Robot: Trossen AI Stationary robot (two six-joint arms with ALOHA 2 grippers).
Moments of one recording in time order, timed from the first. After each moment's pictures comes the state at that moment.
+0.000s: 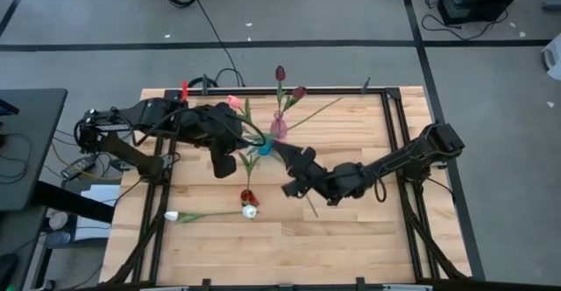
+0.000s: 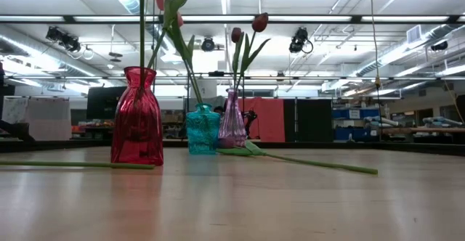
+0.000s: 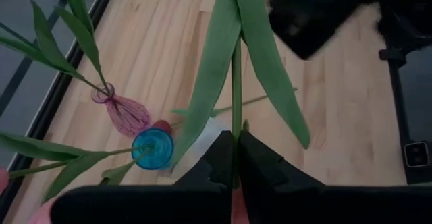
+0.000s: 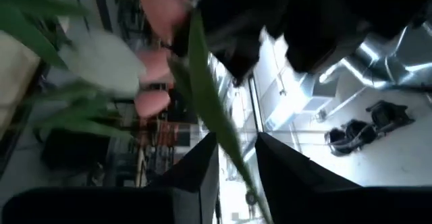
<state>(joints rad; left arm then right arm) -0.10 1.37 1.73 -1.14 -0.19 -0.21 0.36 1.72 1.20 0.88 0.98 -1.97</state>
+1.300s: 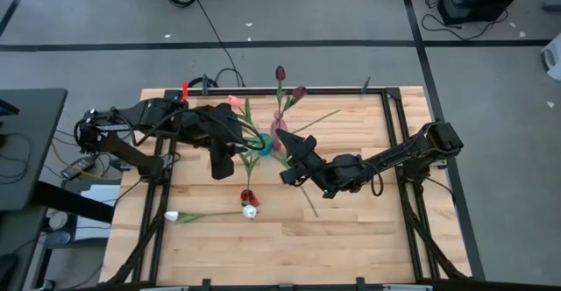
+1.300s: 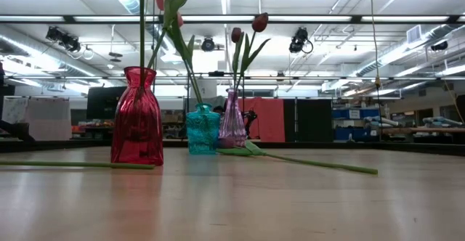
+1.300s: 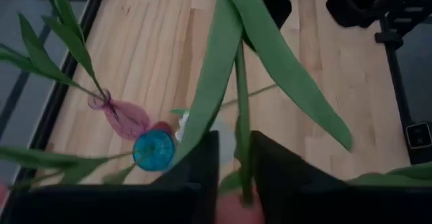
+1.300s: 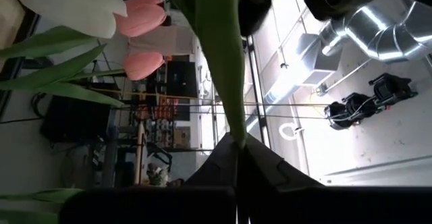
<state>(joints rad) -0.10 1.37 1.73 -1.15 -0.17 -0.14 0.30 1.72 1.20 0.94 1.03 -2.01</state>
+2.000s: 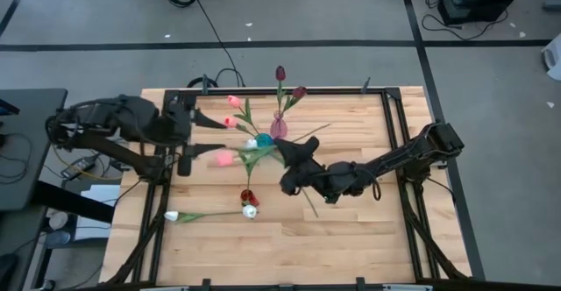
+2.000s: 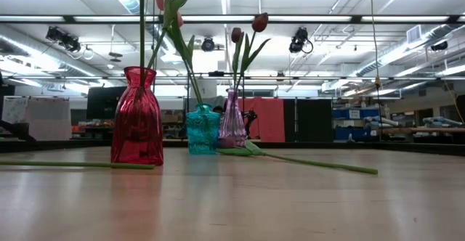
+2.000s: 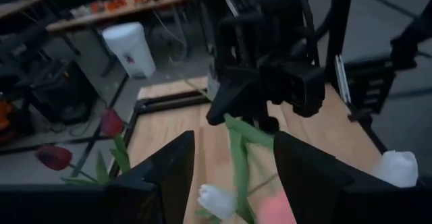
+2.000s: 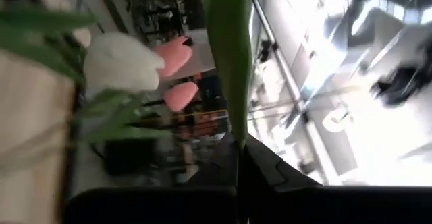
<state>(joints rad) -0.23 1.06 1.56 -0.80 -0.28 0.11 0.33 1.72 1.20 0.79 1.04 -1.59</state>
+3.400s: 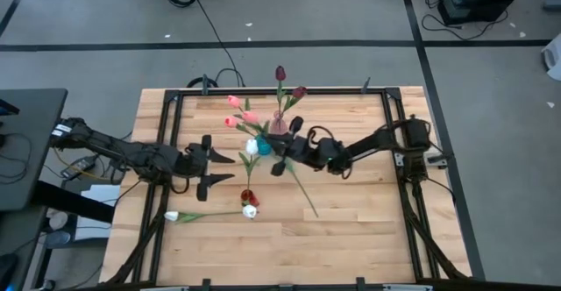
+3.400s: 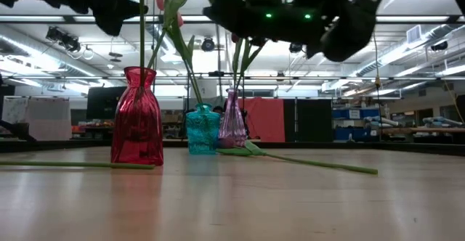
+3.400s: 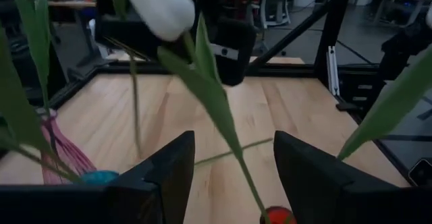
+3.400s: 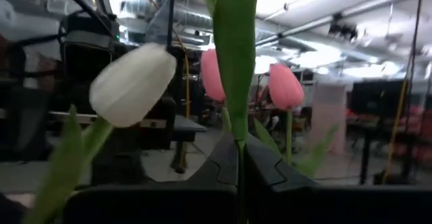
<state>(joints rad) -0.29 0.67 0.42 0.09 -0.31 -0.09 0.01 1.94 0.92 1.39 0.33 -0.23</state>
